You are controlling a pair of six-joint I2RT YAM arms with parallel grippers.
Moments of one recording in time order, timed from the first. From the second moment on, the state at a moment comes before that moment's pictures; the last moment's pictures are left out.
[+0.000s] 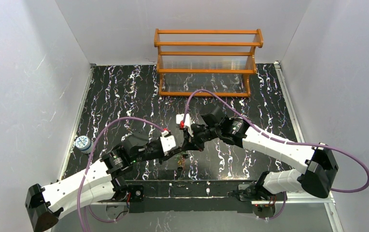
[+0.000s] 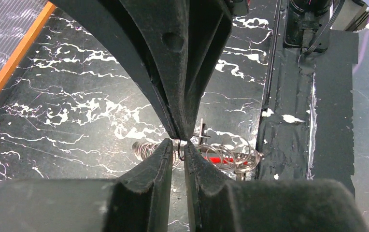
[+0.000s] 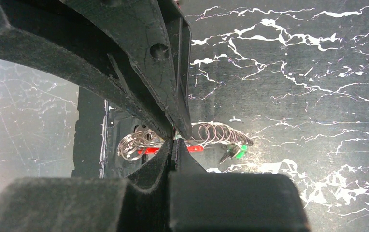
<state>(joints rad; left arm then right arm) -0.95 0.71 0.50 -0.13 0.31 0.24 0.99 1.29 1.01 -0.37 -0.62 -0.24</state>
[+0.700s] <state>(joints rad) -0.95 0.73 0.47 -0.10 0.28 0.21 0.99 1.21 0.95 -0.27 -0.54 -0.22</state>
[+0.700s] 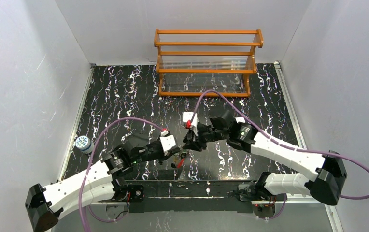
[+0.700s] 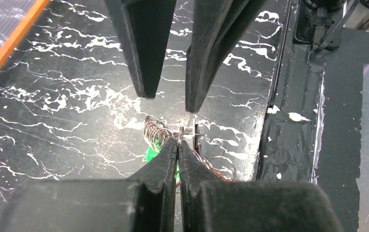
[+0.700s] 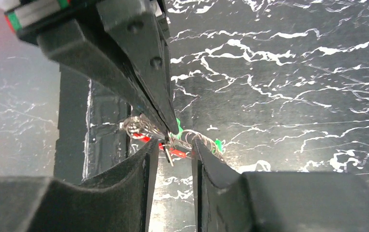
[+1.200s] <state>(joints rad) -0.95 0.44 0.18 0.33 0.26 0.06 0.96 1.08 0.80 -0.03 -0.59 -0.13</state>
